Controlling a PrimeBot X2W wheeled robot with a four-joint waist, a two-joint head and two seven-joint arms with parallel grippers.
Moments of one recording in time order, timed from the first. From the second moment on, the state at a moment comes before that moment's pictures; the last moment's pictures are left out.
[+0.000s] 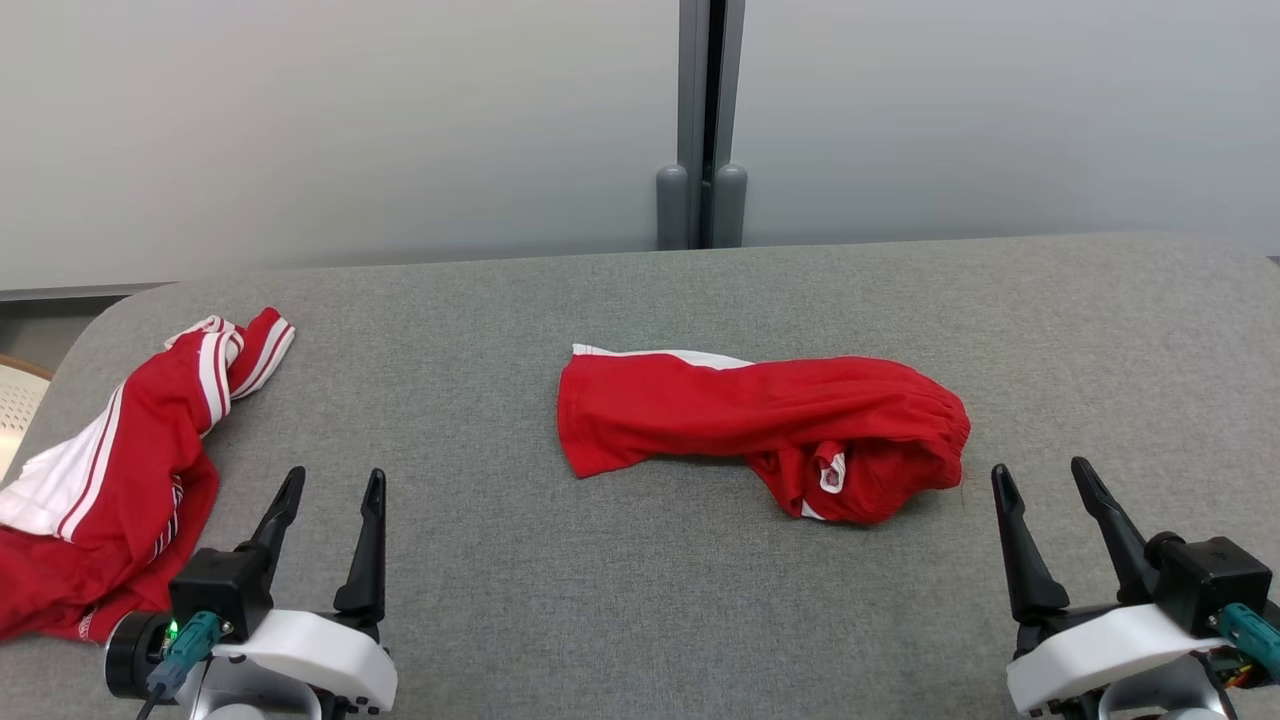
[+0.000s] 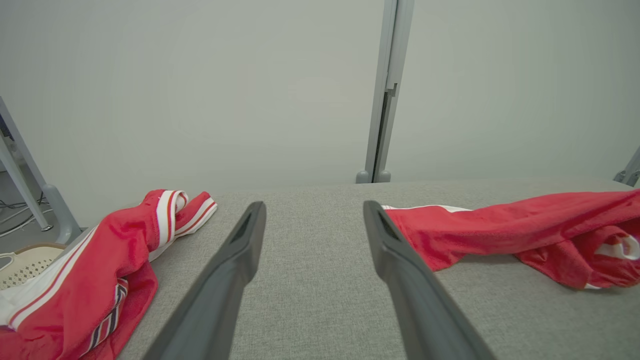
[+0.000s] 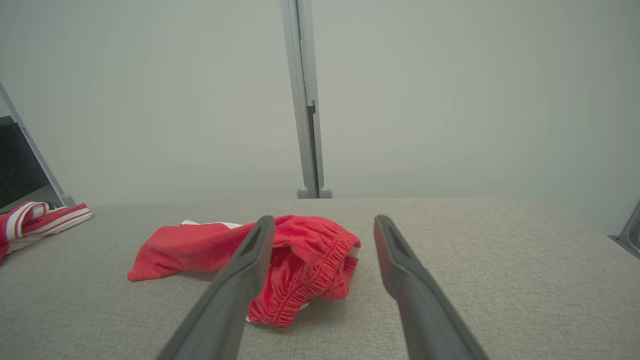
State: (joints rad) left arm -0.09 0.27 -0.27 0.22 -0.41 0.10 -0.21; right arm 0.00 -0.10 0.06 0.09 0.19 0.13 -0.05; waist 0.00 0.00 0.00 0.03
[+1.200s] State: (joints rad) left arm -0.44 0.14 -0.44 0.52 -0.43 -0.04 -0.08; right arm -0.10 -0.11 0.11 0.07 0.20 0.13 -0.04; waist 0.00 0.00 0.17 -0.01
